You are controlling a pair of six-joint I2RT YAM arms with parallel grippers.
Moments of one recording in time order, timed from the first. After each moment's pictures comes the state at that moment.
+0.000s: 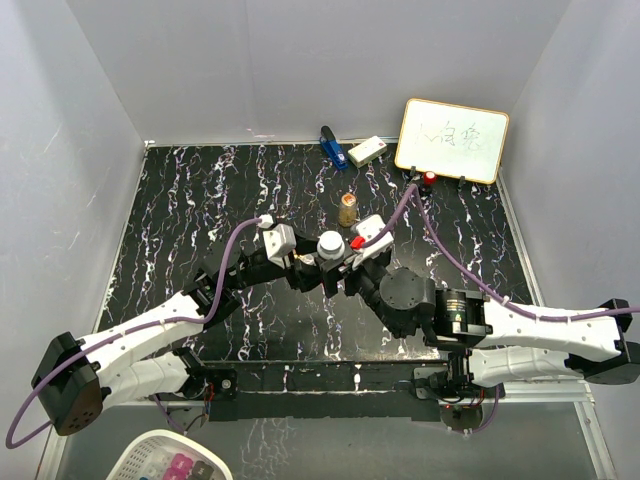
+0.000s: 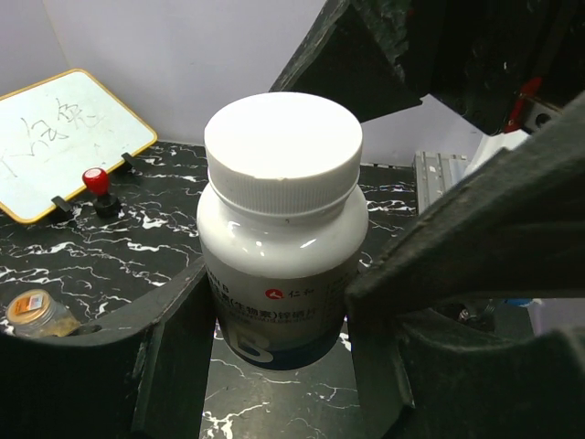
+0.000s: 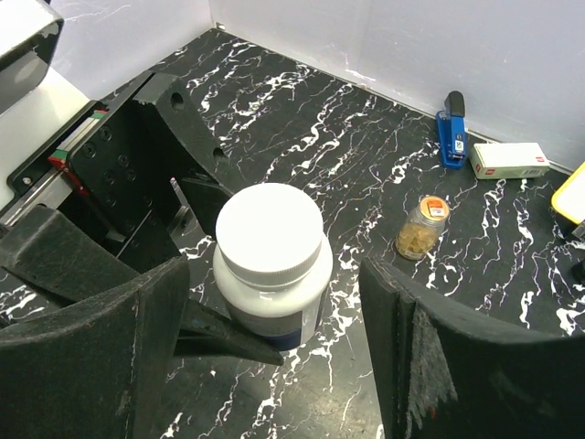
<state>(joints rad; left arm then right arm) -0.83 1.03 0.61 0.58 0.51 -0.06 1.43 0.99 1.03 -0.15 0.85 0.06</state>
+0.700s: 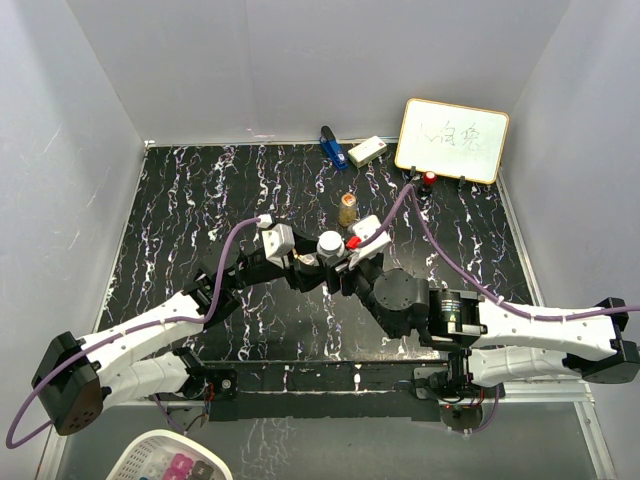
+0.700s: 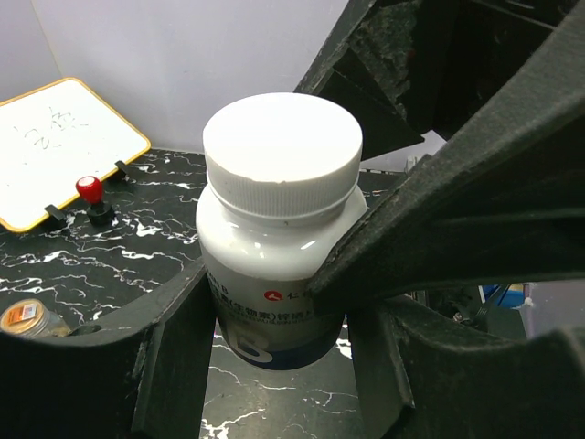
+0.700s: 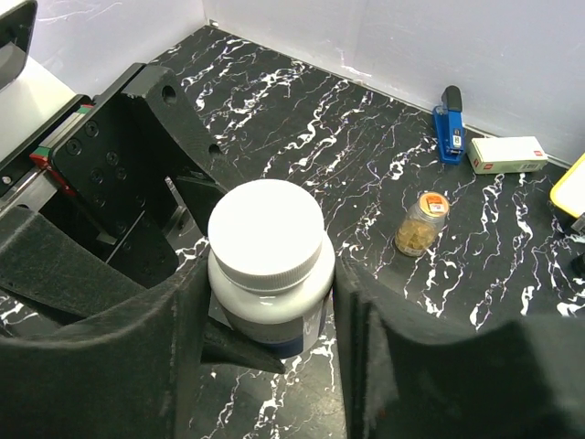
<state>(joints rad) -0.83 1.03 0.61 0.60 0.54 -0.08 1.43 1.01 1.03 -0.15 0.88 0.07</state>
